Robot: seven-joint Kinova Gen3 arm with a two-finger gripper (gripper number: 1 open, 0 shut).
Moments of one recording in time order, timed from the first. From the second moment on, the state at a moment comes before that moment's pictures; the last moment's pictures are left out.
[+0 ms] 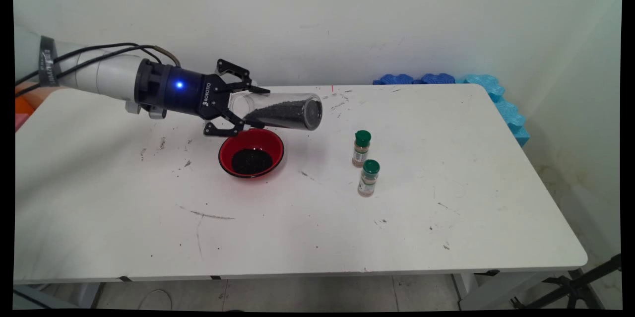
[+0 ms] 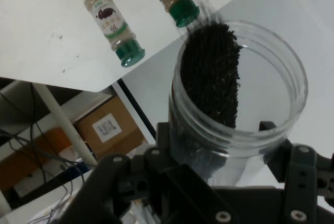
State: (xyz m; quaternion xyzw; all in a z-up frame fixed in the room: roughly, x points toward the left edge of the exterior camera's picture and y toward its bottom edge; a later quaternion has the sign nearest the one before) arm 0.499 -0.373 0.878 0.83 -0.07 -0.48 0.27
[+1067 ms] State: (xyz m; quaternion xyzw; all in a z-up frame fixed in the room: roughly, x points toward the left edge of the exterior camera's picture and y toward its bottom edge) arm 0.496 -0.376 0.875 0.82 -0.02 -0.50 0.27
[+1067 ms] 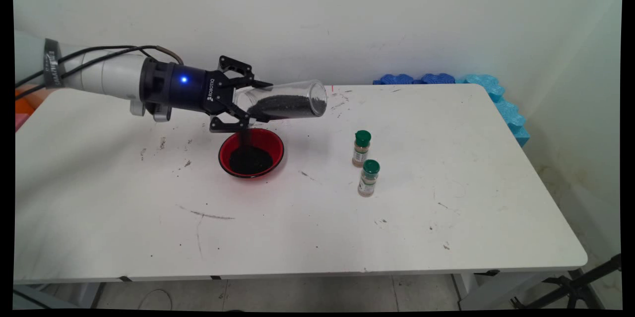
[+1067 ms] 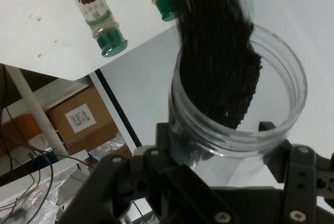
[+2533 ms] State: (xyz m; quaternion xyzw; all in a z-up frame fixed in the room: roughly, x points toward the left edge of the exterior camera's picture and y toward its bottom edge) arm 0.499 -0.381 0.870 0.83 -0.07 -0.47 0.29
